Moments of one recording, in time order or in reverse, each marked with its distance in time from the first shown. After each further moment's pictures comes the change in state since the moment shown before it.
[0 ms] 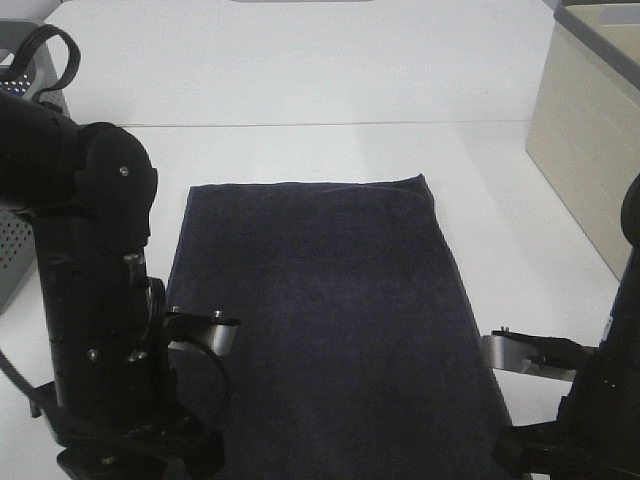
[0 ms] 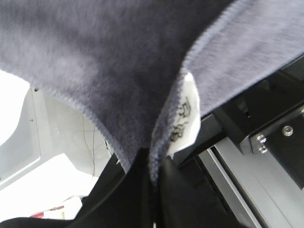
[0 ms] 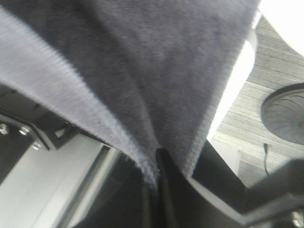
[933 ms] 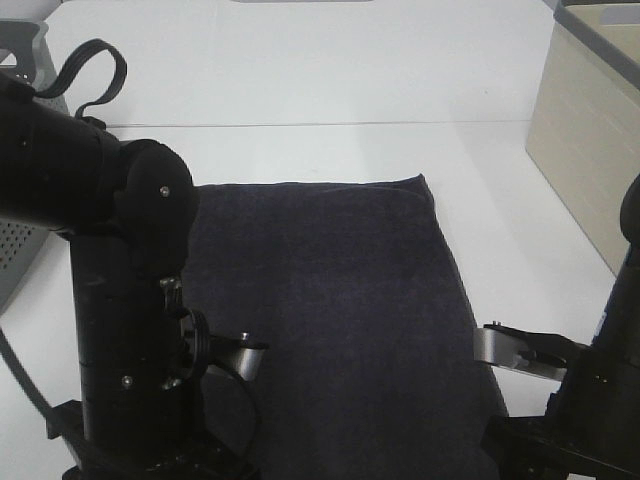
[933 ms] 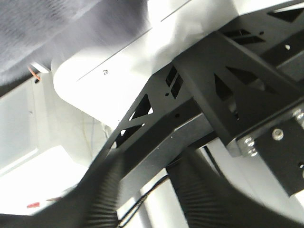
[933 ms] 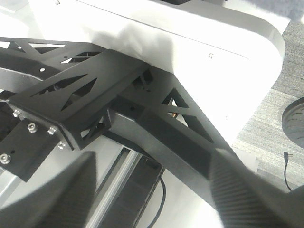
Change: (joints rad) left arm -0.098 0.016 -0.022 -0.013 0.003 -0.112; right arm -0.001 0.003 -0.001 0.072 0.011 -0.043
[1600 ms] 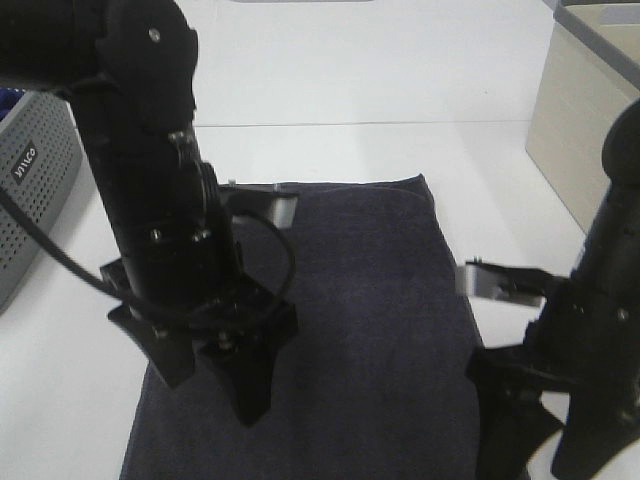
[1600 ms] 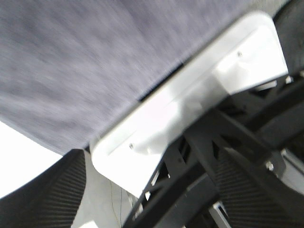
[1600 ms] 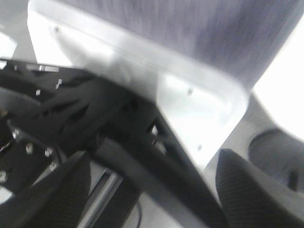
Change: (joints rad) left arm 0.067 -0.062 -0.269 0.117 0.005 0.019; right arm -0.002 0.000 -0.178 -0.096 0.031 0.010
